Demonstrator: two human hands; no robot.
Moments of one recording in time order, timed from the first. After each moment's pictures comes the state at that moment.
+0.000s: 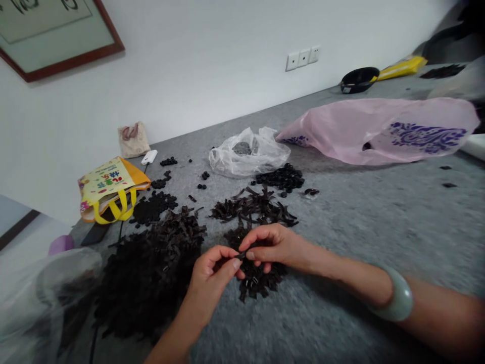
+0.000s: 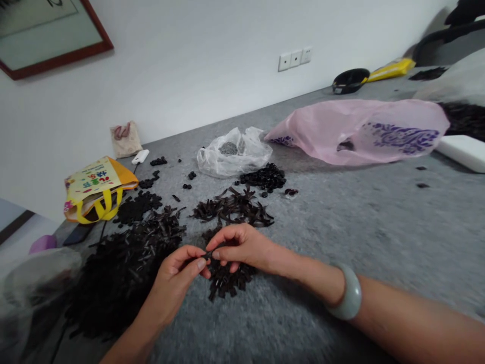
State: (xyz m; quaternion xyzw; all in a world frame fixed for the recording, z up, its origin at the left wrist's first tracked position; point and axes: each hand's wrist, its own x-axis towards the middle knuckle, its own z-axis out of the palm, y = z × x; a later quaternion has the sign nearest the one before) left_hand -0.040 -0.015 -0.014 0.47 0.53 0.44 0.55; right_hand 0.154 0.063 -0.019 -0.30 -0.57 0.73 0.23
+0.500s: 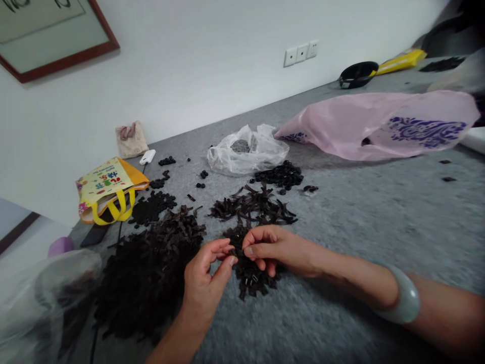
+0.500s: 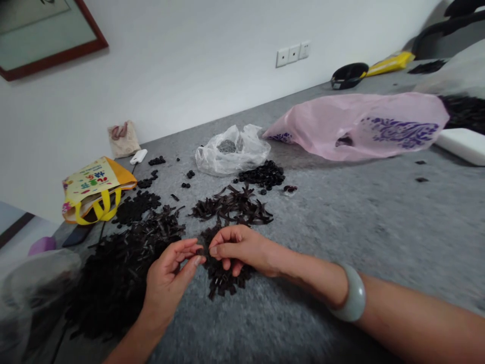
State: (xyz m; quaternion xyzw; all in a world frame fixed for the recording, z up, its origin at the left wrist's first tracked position) left_hand -0.043 -0.019 -0.014 0.59 0.57 0.49 0.32; right_hand 0.151 0.055 -0.004 -0.35 -0.51 0.76 0.20
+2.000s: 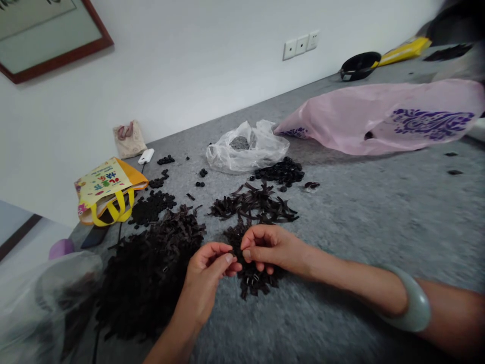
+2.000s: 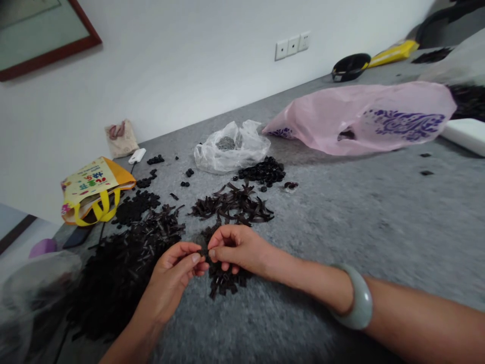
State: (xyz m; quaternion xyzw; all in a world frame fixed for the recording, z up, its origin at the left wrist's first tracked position) left_hand -0.038 -0.015 -0.010 0.32 0.56 0.49 0.58; right_hand 0.146 0.049 -0.008 -0.36 -0.55 0.72 0.22
